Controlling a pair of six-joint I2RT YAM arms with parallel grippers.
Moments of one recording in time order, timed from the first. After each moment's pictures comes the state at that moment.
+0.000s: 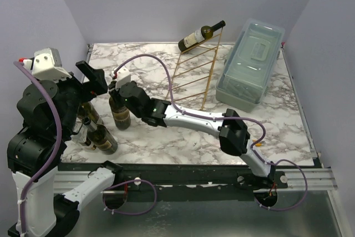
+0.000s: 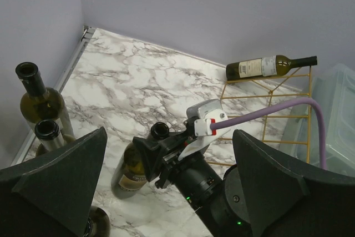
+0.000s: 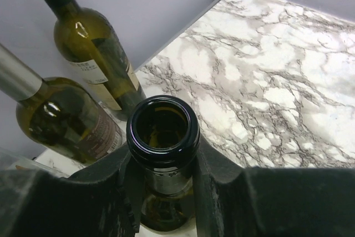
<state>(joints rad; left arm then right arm) -0.39 0.87 1.75 -1.03 -0.45 -0.36 1.22 2.26 2.07 0.06 0.45 0.16</state>
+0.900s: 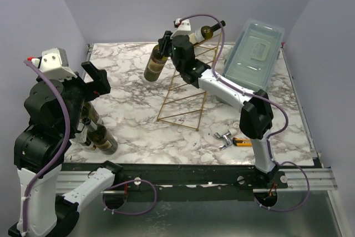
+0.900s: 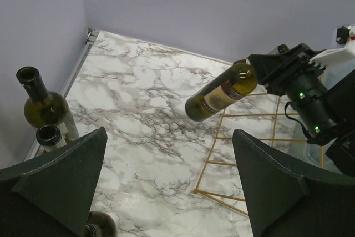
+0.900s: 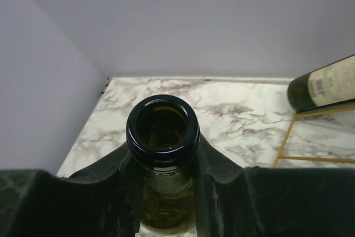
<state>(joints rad) -0.39 0.85 1.68 -0.98 -0.45 -0.31 0.81 2.09 1.91 0.16 0.43 0.35</state>
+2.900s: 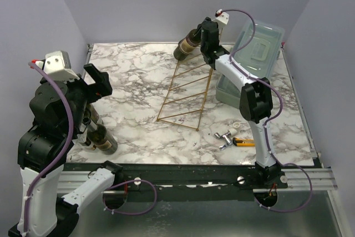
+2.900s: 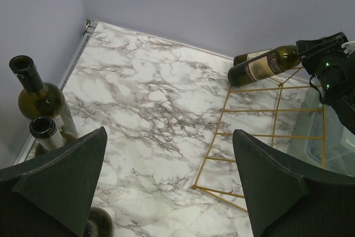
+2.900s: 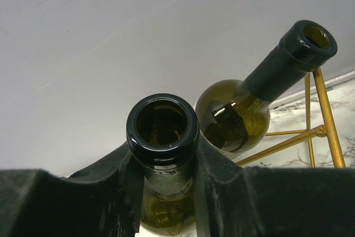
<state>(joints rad) -0.39 0.82 1.62 -0.97 -0.45 -0.34 0.46 2.30 2.07 0.18 0.54 0.53</state>
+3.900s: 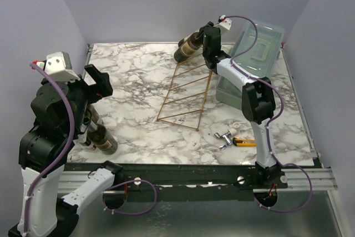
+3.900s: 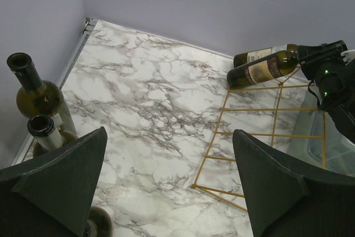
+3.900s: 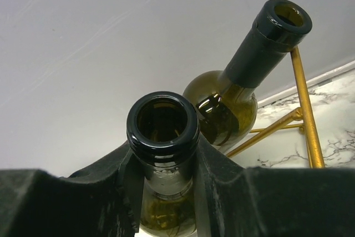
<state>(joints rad) -0.39 0.82 1.60 -0.96 -0.45 -0.35 0.44 2.27 1.92 0.30 0.52 0.56</state>
